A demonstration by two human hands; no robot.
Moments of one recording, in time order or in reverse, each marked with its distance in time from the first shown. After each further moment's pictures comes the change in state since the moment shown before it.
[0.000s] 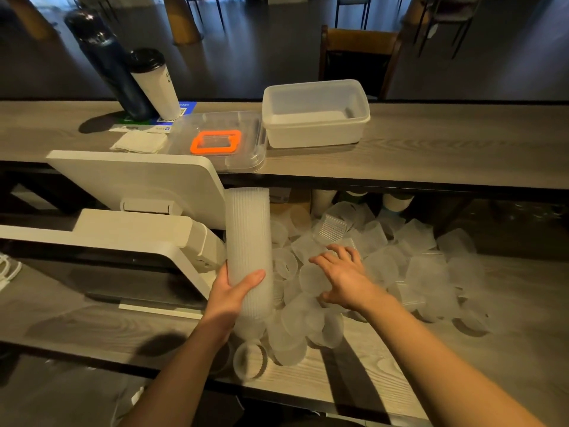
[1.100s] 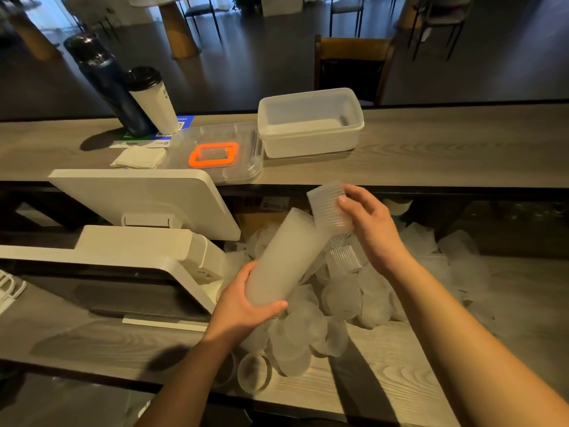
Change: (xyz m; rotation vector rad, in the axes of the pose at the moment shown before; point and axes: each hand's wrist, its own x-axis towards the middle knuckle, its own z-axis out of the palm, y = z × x) left_hand 0.002 0.010 0.006 0.620 -0.130 0.239; right_hand -0.005 -0.004 -0.117 1.428 0.532 0.147
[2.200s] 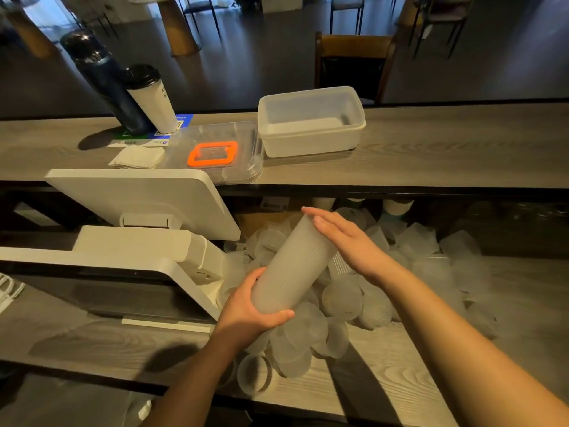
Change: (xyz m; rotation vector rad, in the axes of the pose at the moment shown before) left_hand 0.002 -0.006 0.009 -0.018 -0.070 0.025; right_hand -0.006 0.012 0.015 -0.377 -0.343 0.067
